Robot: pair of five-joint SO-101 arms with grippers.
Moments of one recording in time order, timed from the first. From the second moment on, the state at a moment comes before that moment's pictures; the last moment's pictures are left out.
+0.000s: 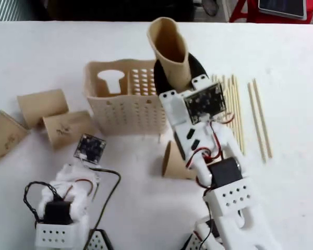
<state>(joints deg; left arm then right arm) -4.4 -104.1 97.1 73.4 -12.6 -23.8 -53.7 49.7 9.1 13.1</state>
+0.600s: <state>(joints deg) -4.4 -104.1 97.1 73.4 -12.6 -18.5 -58.1 49.7 12.9 2.3</state>
